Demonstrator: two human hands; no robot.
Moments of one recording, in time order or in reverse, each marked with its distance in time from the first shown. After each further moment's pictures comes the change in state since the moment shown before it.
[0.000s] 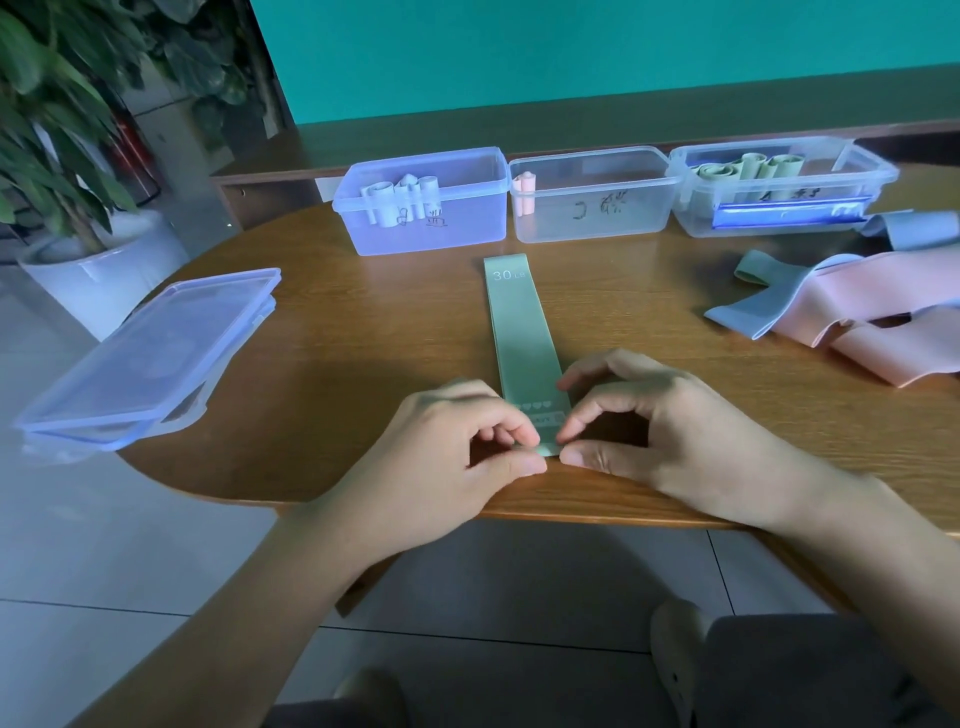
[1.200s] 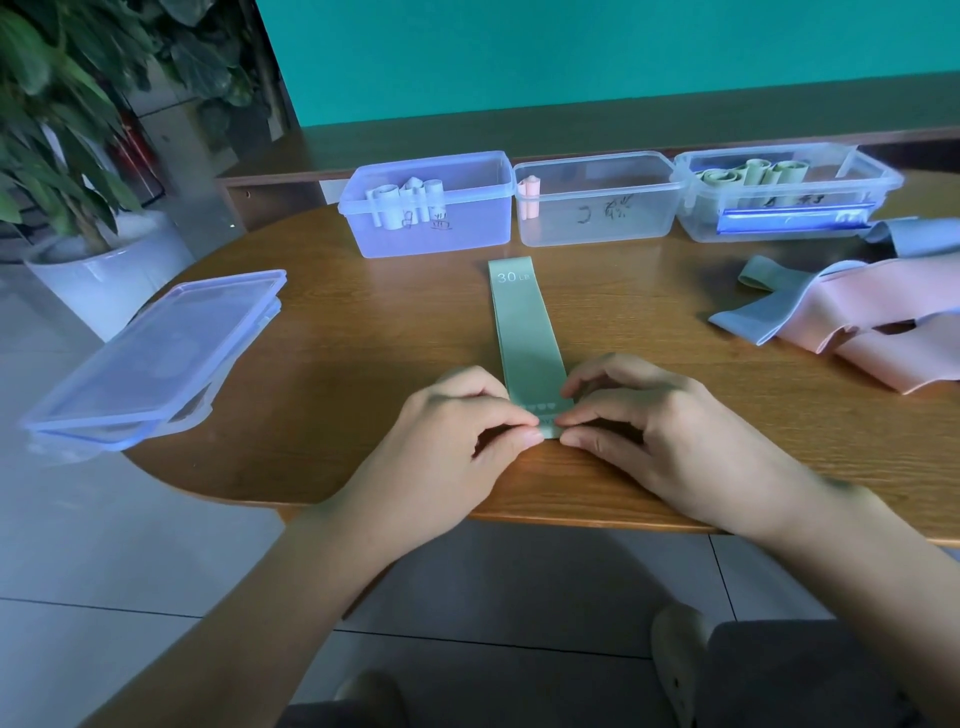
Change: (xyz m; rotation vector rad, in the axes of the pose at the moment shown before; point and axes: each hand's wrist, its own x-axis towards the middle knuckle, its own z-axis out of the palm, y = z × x) left_hand 0.004 -0.003 0.005 0.119 0.077 0.003; right_hand 0.004 0.004 0.009 -0.180 0.120 -0.105
